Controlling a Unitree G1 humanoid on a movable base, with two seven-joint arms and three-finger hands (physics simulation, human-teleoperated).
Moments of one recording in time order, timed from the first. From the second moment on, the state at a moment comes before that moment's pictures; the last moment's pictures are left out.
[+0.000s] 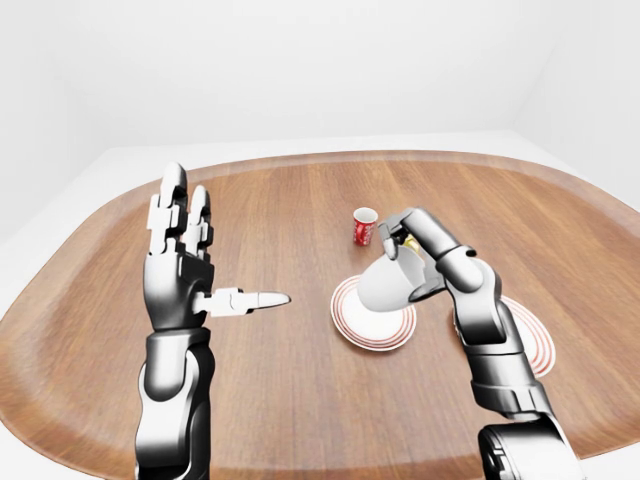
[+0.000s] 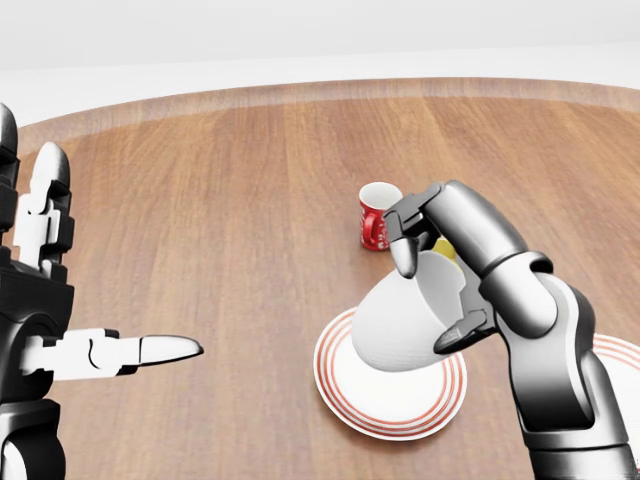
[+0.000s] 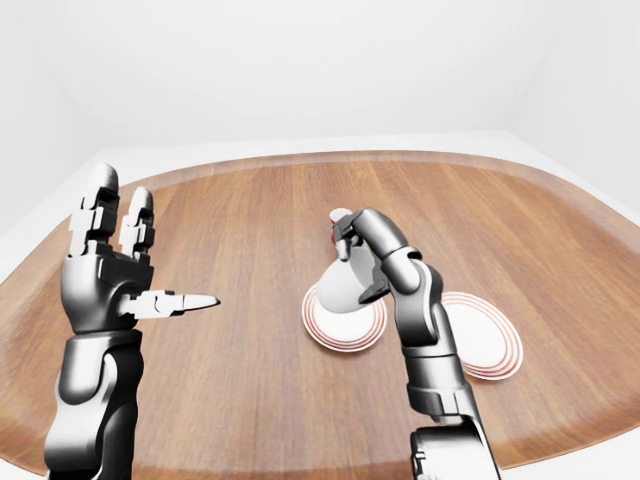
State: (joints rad) left arm -0.04 0.04 0.10 -0.57 -0.11 0.09 -0.03; right arm -0.48 -0.22 -0.05 0.05 -0.61 0.09 0.45
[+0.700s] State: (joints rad) left arm -0.04 0.04 0.10 -0.55 -0.11 0.09 -0.03; right arm -0.75 -0.18 0.03 0.72 -0.86 -0.07 0.22
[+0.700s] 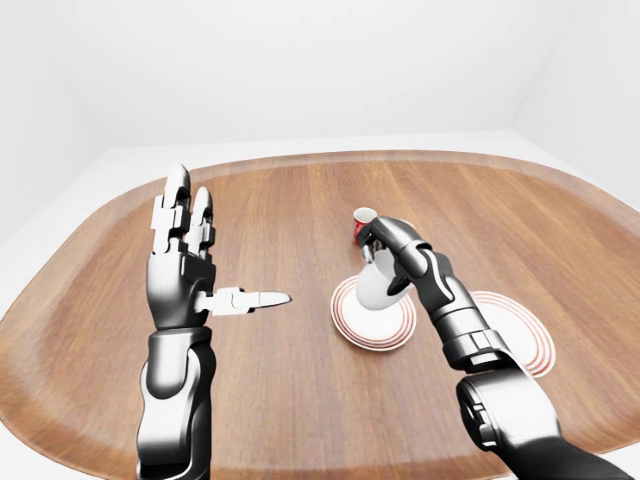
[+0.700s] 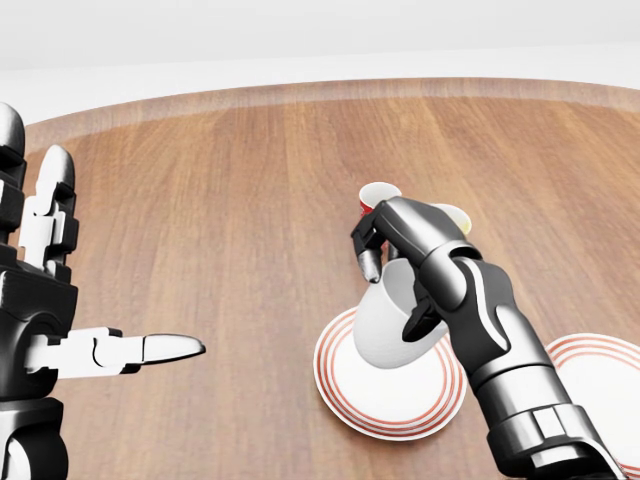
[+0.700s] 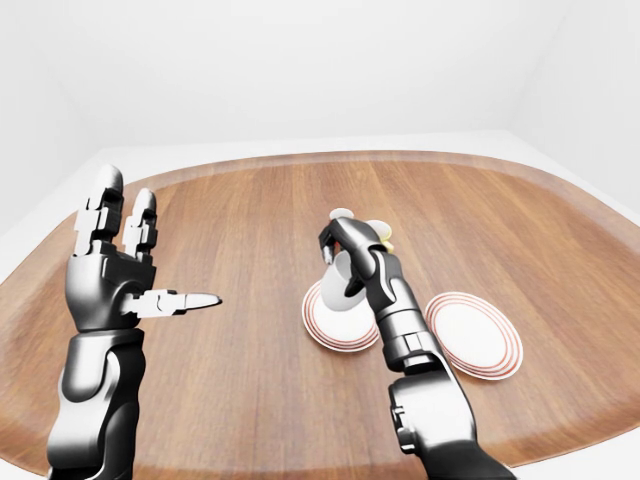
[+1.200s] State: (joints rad) left arm -0.04 0.04 0.10 -0.55 -0.11 0.09 -0.03; right arm -0.92 -0.17 0.09 1.15 -1.02 -0.09 0.04
